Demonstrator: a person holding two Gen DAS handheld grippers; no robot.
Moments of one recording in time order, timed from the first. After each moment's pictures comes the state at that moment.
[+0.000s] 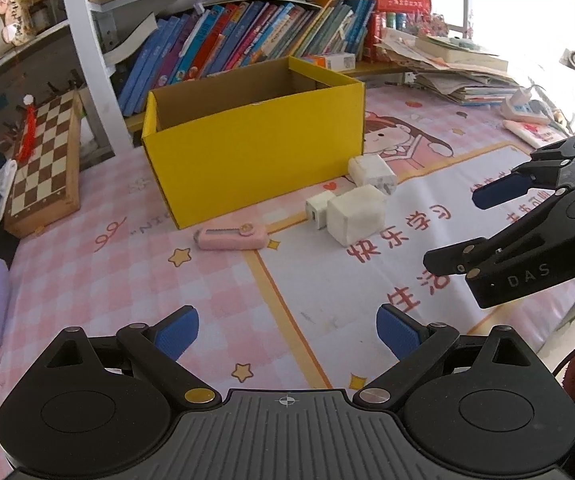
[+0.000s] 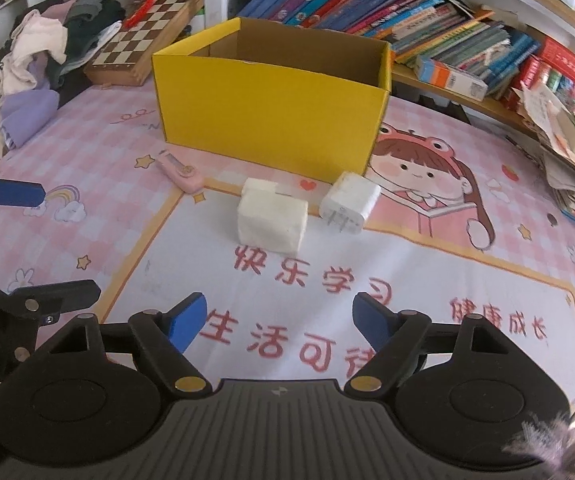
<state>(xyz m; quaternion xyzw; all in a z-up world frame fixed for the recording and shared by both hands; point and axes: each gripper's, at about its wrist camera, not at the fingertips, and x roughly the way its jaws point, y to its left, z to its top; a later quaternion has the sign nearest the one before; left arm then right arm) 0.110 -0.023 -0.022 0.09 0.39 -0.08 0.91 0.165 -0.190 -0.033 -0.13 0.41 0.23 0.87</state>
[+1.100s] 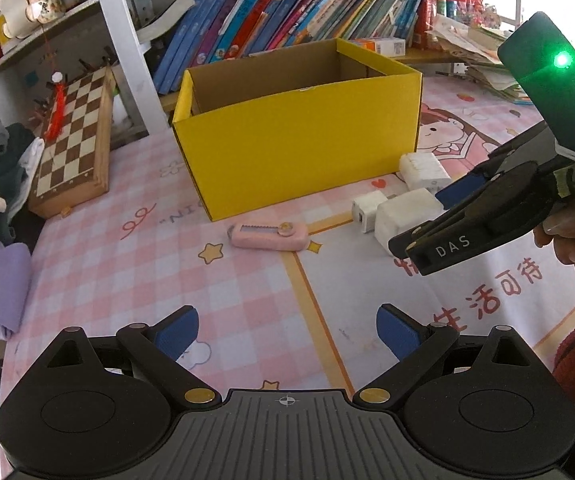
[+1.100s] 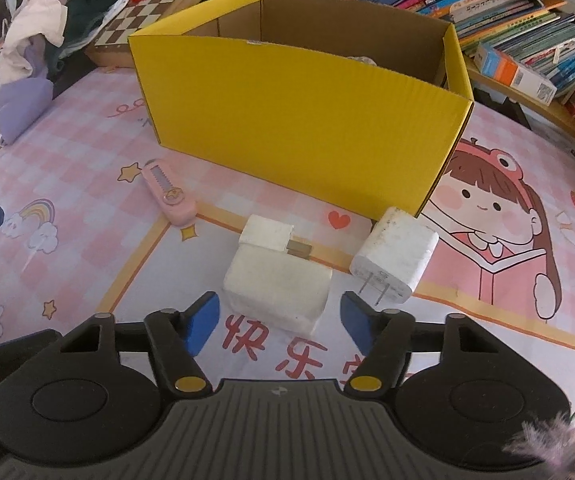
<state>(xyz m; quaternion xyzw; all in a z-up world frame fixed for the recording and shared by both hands) 0.141 -0.024 -0.028 0.08 0.41 -0.02 0.91 0.254 -0.155 -0.065 -0.14 0.45 0.28 0.84</state>
